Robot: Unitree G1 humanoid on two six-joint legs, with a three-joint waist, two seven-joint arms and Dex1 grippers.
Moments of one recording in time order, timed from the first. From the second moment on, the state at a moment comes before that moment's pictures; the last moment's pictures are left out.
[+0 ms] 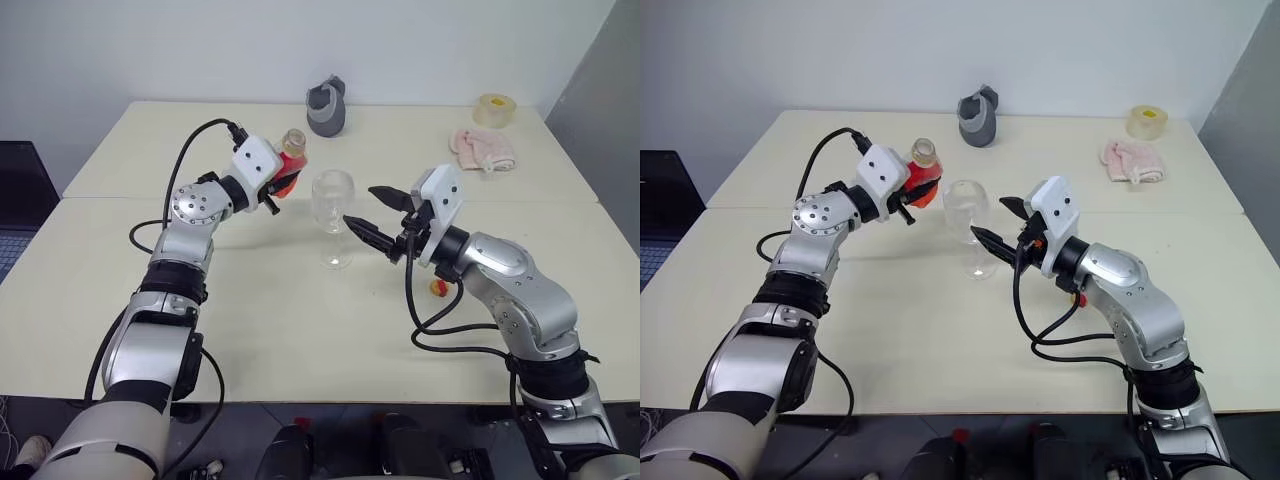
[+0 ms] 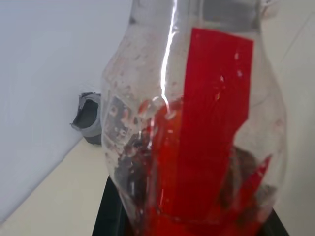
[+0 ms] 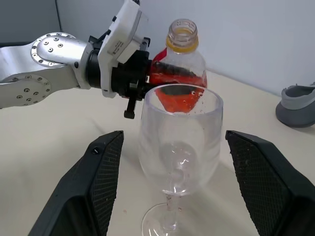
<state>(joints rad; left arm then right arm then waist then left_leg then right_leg) -0.99 0.50 -0.09 0.87 0.06 -0.37 -0.72 -0.53 -0.35 0.13 -0.39 0.41 0.61 0.52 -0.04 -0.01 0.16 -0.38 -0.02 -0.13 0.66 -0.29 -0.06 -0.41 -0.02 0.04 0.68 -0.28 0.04</state>
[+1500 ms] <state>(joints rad) -1.35 0.65 -0.31 1.20 0.46 -0.93 -0.69 -0.56 -0.26 0.14 -0.35 0.34 0.57 0.50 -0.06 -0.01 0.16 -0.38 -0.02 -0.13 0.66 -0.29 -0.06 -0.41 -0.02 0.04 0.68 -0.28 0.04</state>
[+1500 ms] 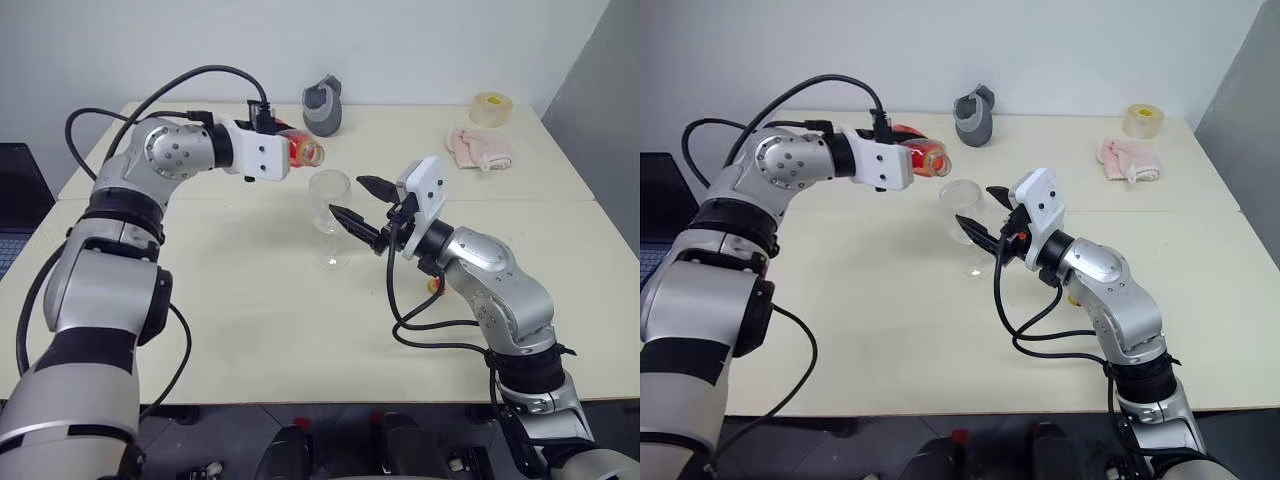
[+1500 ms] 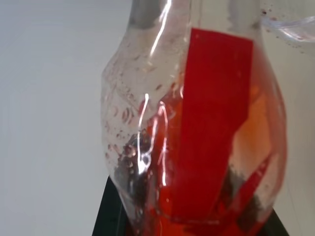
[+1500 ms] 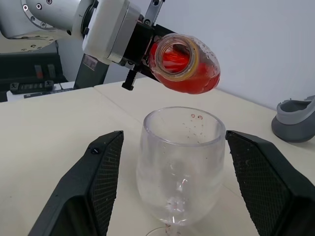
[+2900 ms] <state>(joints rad) -1.46 0.71 -0.45 1.27 0.67 -1.02 -0.50 -0.56 -0.26 0.14 -0.35 0.33 0.57 0.48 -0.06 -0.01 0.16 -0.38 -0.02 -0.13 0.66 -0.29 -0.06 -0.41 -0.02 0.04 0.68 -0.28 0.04</state>
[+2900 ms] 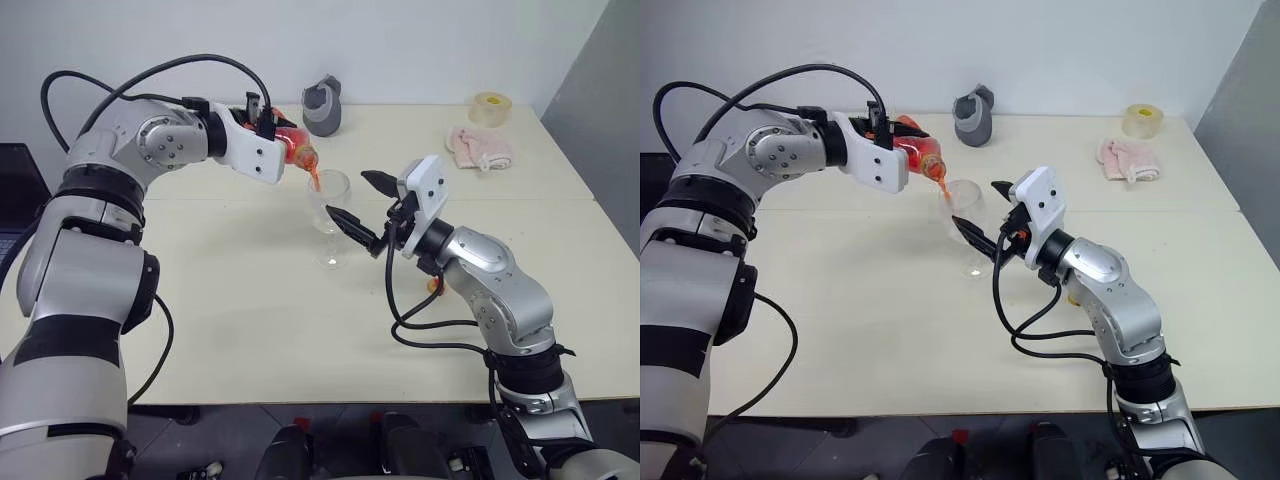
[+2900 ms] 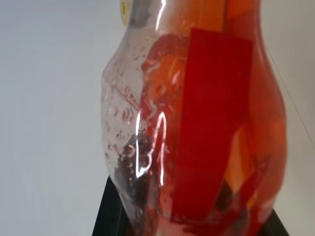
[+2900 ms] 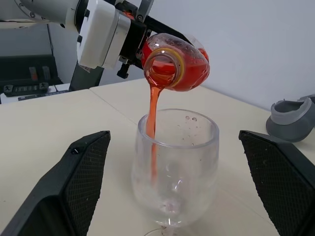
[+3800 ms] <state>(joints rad) -1.52 0.71 -0.50 1.29 0.73 -1.03 -0.42 -0.56 -0.26 0.14 -0.35 0.33 0.57 0.48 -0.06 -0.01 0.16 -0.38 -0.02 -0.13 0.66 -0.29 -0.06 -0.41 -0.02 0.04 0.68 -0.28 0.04</state>
